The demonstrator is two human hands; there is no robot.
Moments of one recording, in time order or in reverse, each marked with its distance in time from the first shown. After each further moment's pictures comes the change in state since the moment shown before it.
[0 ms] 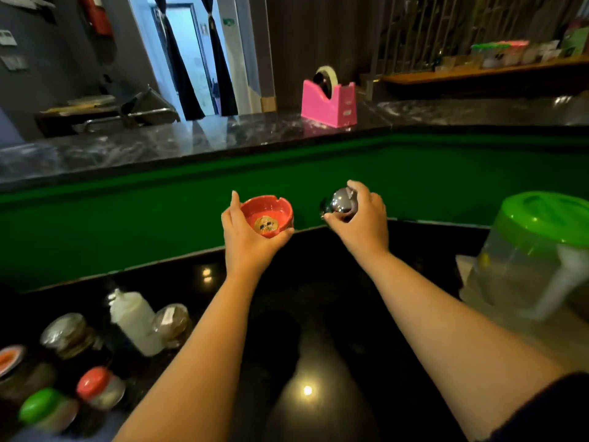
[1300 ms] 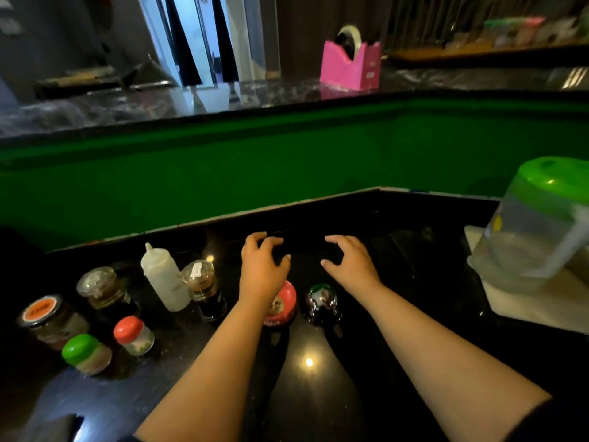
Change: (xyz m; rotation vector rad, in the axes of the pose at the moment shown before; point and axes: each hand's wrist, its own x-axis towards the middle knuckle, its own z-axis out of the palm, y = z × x) left_hand -0.079 -0.084 -0.014 0.232 -0.186 0.045; right_hand -0.122 0.022 0.045 -0.057 -0.416 0.070
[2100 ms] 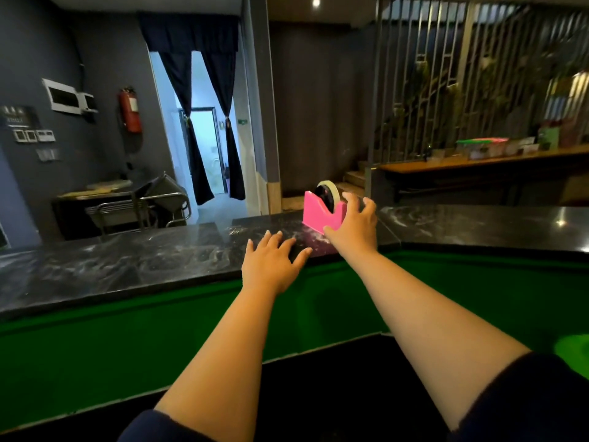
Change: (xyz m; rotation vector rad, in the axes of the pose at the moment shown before) left_hand 0.293 0.154 -0.021 0.570 -0.037 0.245; right_hand 0.298 -0.107 -0.171 -0.103 0.487 -0.072
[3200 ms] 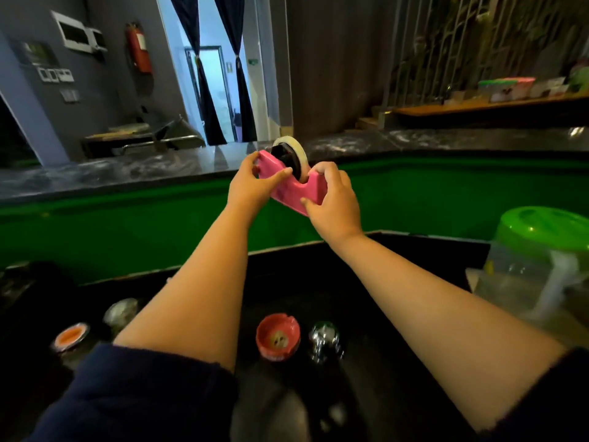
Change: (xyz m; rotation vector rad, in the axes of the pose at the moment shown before) left_hand -0.202 -0.037 -0.093 -1.020 0.141 -0.328; right_hand -0.269 -0.071 -0.061 0.353 -0.076 -0.232
